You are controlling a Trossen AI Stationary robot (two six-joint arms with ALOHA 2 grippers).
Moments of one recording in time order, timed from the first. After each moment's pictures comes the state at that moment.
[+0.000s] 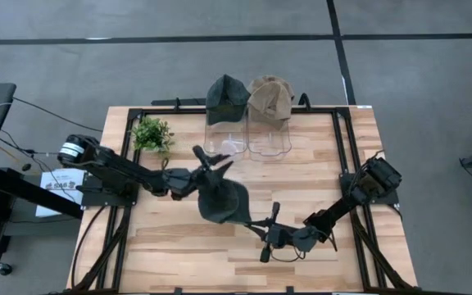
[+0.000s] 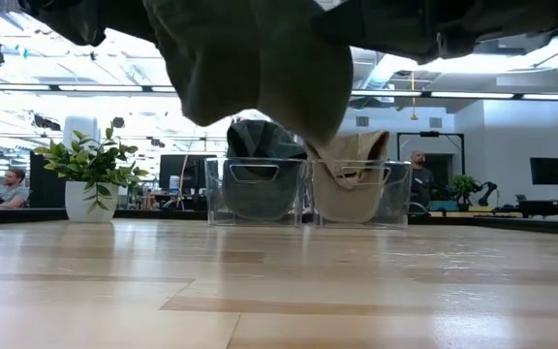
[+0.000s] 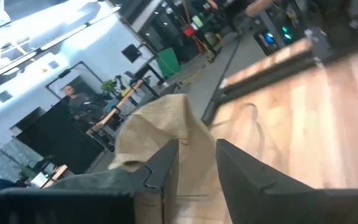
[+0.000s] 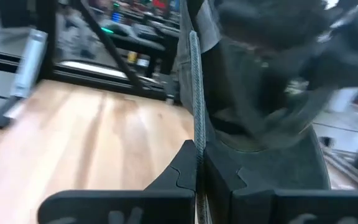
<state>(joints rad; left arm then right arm) -0.25 1.52 0.67 0.86 -0.81 0.73 0.66 1.90 0.80 0.99 0.89 -0.24</state>
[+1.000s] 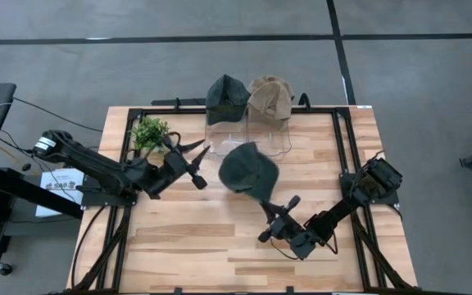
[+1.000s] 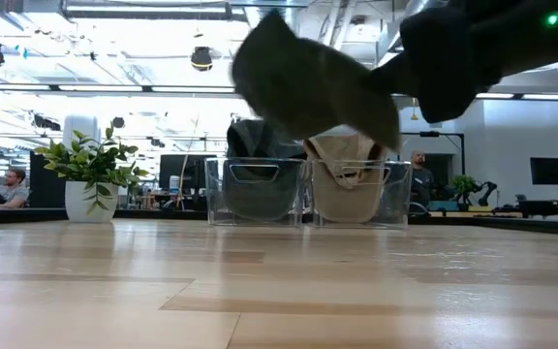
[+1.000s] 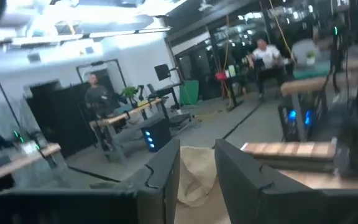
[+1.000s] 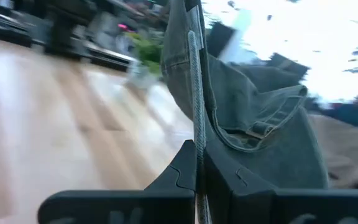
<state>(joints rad) -0.35 1.19 0.68 0.85 -0.98 0.60 0.69 1.90 0.80 0.81 1.41 -0.24</state>
